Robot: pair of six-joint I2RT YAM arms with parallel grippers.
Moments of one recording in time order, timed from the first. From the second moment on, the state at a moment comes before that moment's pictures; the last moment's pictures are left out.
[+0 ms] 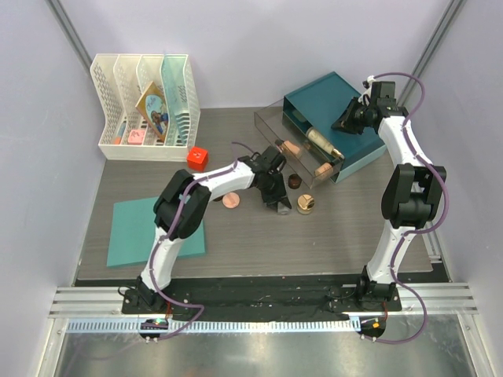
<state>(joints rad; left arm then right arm) -0.77 2.20 1.65 -0.57 0.28 -0.92 -0.06 1.97 1.76 -0.56 -0.41 0.40</state>
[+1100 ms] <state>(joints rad) -0.62 1.99 2.04 -0.77 0.12 -0.73 -0.07 1.97 1.75 -0.56 -0.41 0.40</state>
